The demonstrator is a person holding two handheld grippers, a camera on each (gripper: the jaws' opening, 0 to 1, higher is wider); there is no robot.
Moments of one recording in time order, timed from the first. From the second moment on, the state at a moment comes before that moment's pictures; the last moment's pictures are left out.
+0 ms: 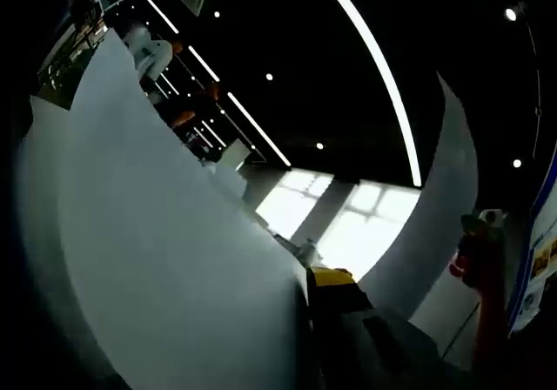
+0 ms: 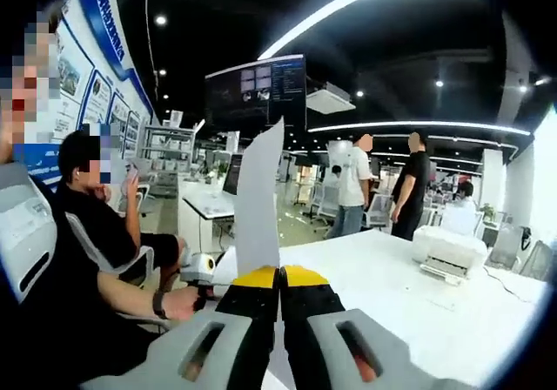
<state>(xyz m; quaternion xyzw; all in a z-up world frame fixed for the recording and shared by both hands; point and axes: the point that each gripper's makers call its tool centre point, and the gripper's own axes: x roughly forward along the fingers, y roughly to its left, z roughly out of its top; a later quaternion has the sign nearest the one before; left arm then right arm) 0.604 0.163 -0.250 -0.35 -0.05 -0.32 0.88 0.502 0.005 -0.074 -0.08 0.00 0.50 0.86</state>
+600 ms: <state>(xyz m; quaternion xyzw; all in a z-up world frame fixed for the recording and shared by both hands) 0.606 0.164 -0.251 -0.36 -0.05 -0.32 0.87 0.495 -0.020 -0.032 0.01 -0.04 0.52 0.85</state>
